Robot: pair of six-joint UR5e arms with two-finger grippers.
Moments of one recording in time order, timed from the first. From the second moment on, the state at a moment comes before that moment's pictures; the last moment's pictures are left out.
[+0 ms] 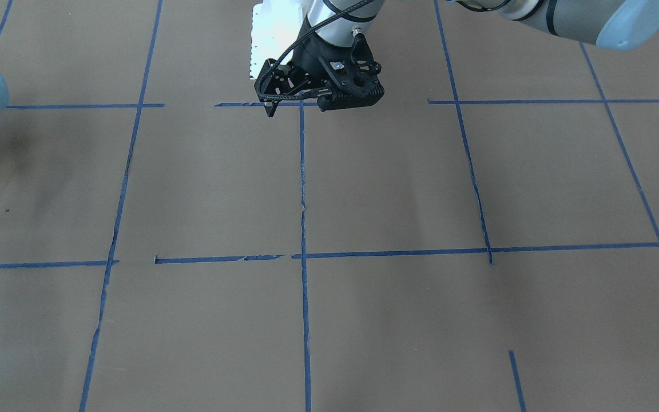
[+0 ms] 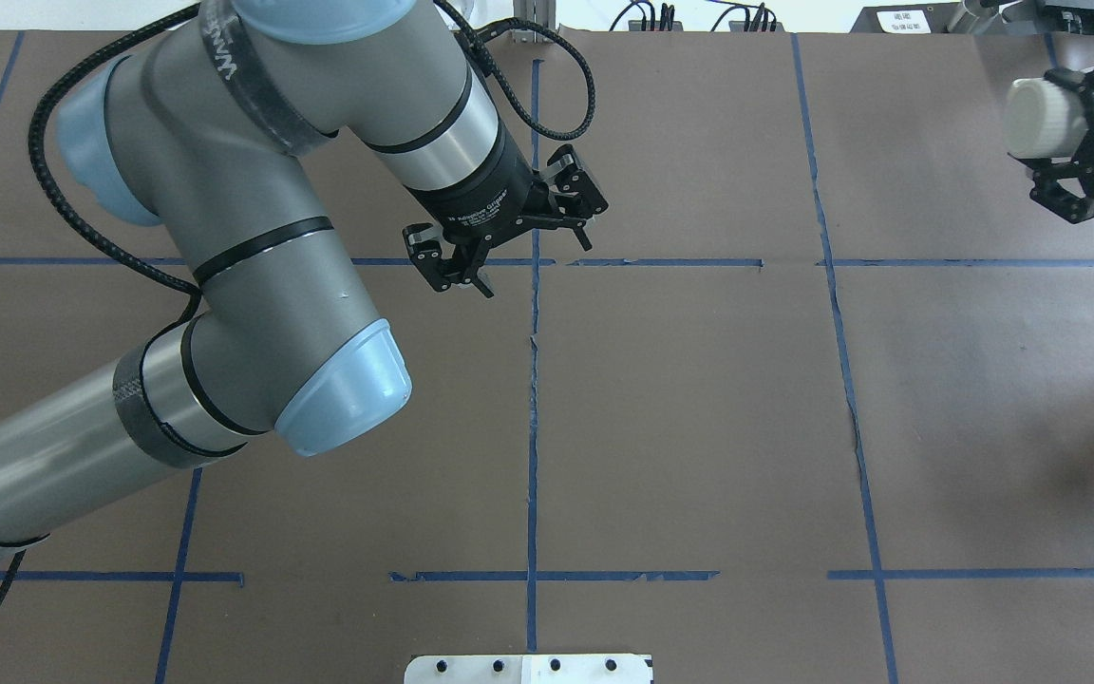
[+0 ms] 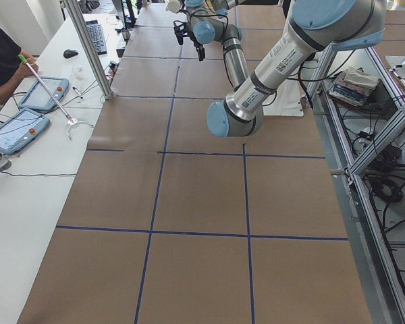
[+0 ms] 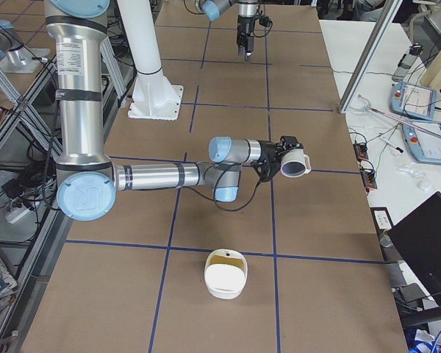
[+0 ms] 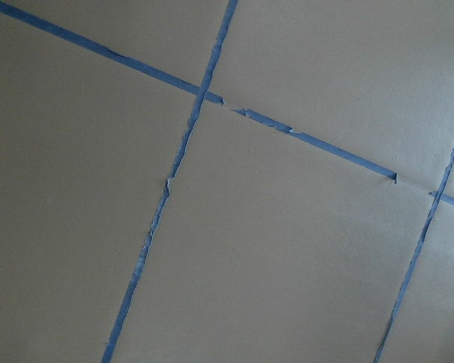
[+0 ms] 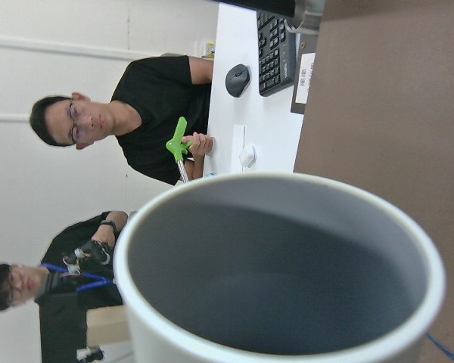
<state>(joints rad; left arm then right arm) -0.69 -2.47 -1.78 -1.49 -2.17 -1.58 0.95 -1.56 1.55 -0.05 1.47 2.17</state>
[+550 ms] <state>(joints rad) -0.69 -2.47 -1.78 -1.53 -2.16 -1.57 0.49 -1.34 1.55 -0.23 1.00 1.38</state>
